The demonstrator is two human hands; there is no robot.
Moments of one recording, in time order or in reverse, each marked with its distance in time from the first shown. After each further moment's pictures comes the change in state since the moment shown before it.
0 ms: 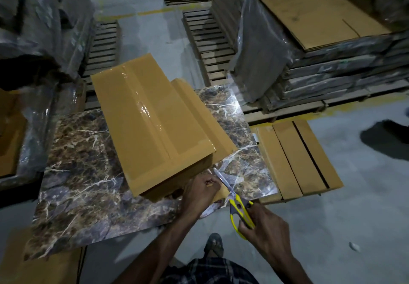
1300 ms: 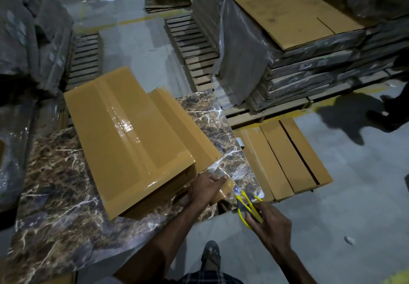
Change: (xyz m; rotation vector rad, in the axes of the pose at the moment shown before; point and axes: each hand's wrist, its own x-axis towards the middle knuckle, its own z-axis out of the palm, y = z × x) left_hand 0.059 0.035 0.061 0.071 -0.097 -0.079; right_hand 0.030 0.078 0.032 0.125 0.376 -0.008
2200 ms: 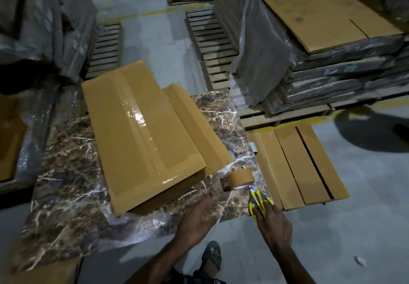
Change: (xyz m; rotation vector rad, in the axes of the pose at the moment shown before) left_hand -0.061 -0.068 -0.020 -0.126 -0.156 0.113; right_hand 0.035 0.031 0.062 -0.231 -0.374 0.209
